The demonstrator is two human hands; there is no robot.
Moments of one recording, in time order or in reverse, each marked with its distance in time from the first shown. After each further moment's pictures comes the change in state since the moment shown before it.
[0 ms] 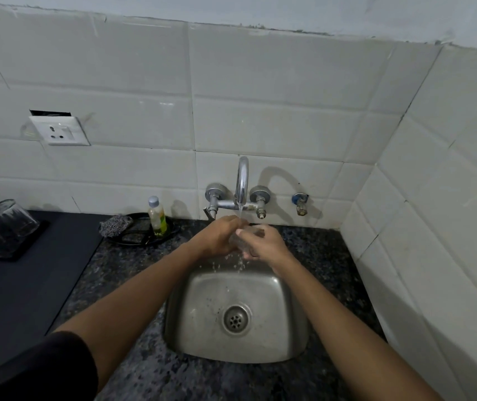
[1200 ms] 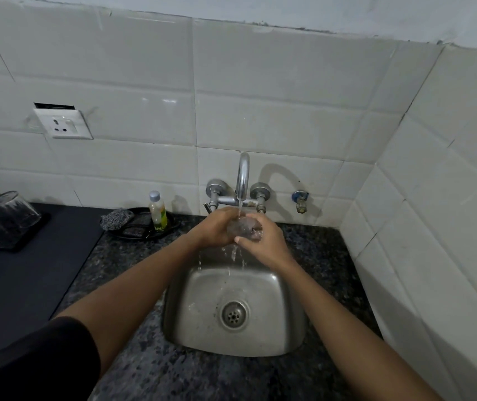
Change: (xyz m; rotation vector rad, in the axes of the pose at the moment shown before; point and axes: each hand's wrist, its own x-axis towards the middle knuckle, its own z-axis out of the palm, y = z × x) left_hand 0.004 -0.003 -0.004 -0.050 0.053 -0.079; right_hand -0.010 0.008 -0.007 -0.285 0.058 -0.315
